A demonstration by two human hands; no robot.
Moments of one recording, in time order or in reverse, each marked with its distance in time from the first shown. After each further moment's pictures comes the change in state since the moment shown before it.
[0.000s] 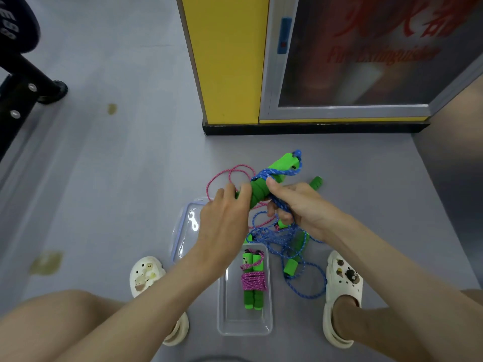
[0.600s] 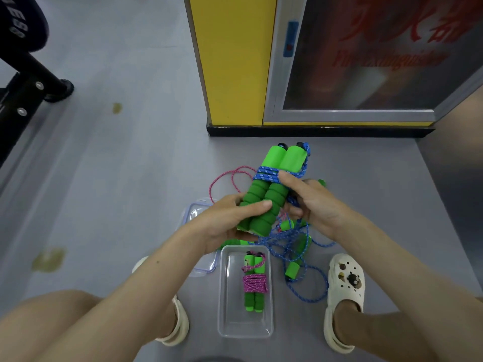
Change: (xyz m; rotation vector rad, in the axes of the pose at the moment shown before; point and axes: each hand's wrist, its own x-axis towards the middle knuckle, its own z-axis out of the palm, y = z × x) left_hand 0.021 -0.013 -0.027 -1.540 -0.900 -0.737; right_hand 0.004 -0.004 -0.010 0.069 -0.027 -0.069
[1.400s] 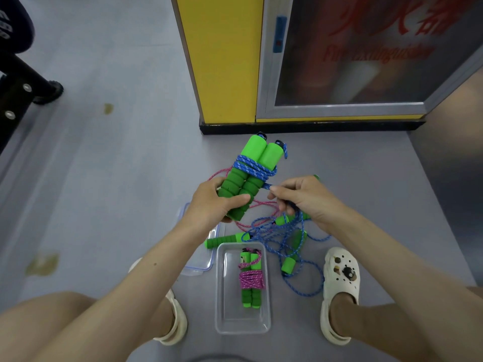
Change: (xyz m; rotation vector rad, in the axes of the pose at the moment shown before) left_hand 0.009 0.001 -0.008 0.251 0.439 0.178; right_hand -0.001 0.007 -0.012 -0.327 0.094 -0.056
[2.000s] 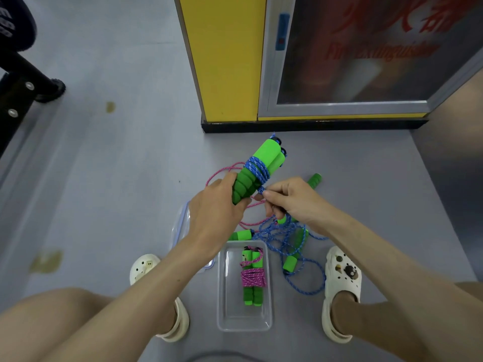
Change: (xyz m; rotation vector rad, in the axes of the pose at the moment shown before) left_hand -0.006 -0.010 0.013 0.840 0.353 0.461; right_hand -0.007 -0.011 0.019 -0.126 -0.140 -0.105
